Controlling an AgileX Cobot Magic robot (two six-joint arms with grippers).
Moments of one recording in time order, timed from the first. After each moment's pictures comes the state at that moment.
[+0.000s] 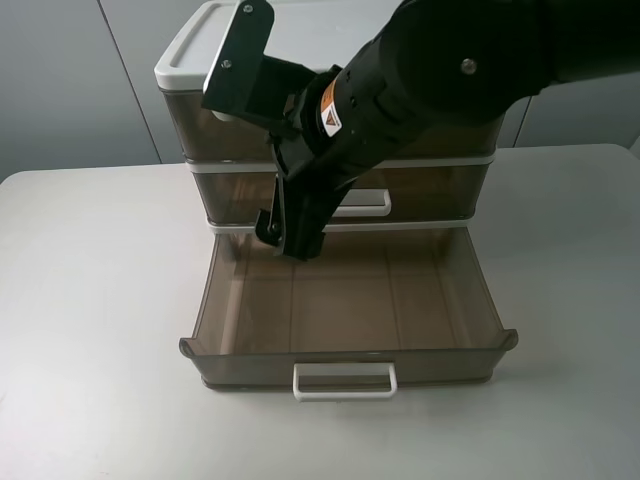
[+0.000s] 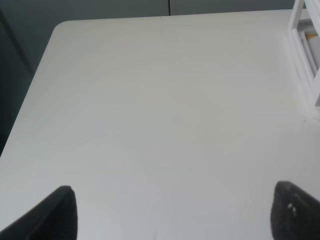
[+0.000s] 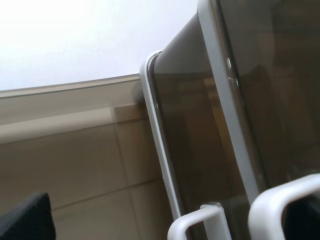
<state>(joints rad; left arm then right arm) -0.02 0.00 -0.51 0.10 1.09 -0.05 0.92 1.63 -1.11 -0.25 0.45 -0.31</state>
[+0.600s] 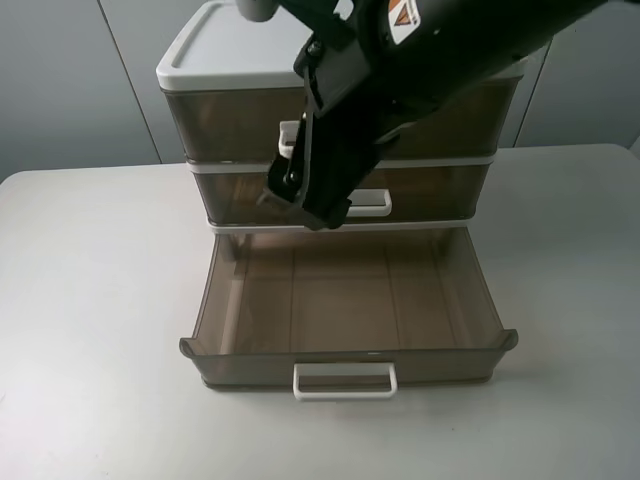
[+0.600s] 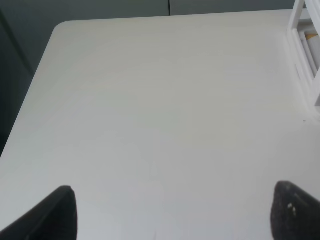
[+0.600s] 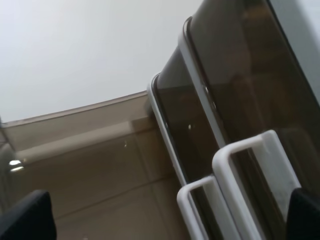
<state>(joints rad) -0.02 0.00 -0.51 0.10 1.09 -0.05 0.92 1.41 -1.11 -0.08 0.61 -0.32</state>
